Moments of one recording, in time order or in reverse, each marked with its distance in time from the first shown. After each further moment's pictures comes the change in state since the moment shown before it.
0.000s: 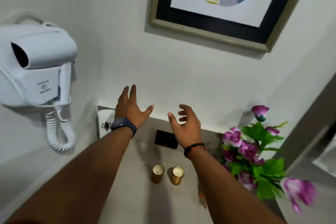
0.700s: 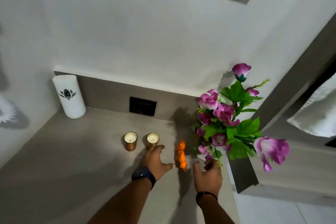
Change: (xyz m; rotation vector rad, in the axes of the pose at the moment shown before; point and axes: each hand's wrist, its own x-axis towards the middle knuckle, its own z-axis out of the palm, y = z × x) left_hand -0.240 0.038 0.161 -0.173 -0.777 -0.176; right_hand -0.173 0.213 -0.094 -0.345 0.296 0.674
